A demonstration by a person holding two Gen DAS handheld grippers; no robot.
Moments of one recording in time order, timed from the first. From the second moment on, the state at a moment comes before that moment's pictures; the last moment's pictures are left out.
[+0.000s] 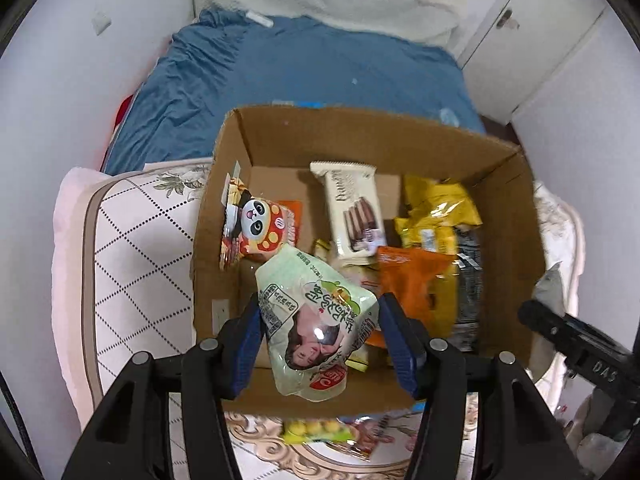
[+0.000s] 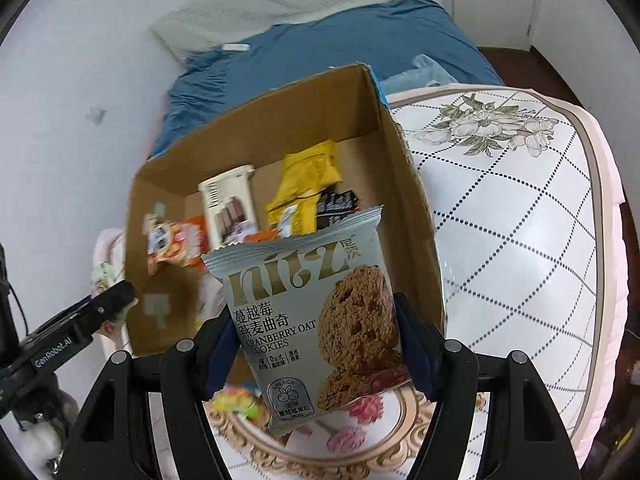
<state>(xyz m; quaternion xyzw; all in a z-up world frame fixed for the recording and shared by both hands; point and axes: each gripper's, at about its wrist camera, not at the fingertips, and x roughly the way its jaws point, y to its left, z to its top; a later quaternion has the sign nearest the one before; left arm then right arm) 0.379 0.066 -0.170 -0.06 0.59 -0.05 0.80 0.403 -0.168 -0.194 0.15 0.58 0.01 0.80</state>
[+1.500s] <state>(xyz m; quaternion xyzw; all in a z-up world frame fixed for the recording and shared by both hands) 0.259 0.051 -0.102 0.00 0.46 0.01 0.89 0.302 -0.123 -0.124 0.00 0.47 -0.01 0.88</state>
